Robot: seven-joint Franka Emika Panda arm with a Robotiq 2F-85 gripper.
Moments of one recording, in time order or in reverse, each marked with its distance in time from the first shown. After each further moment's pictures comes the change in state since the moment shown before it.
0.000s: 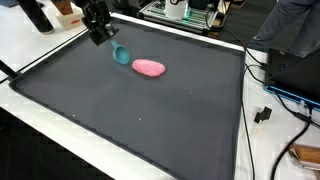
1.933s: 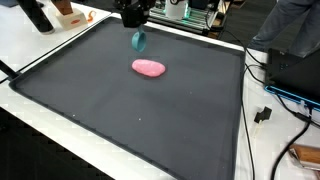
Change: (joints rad) arm 0.207 -0.339 0.195 -0.237 -0.830 0.292 0.888
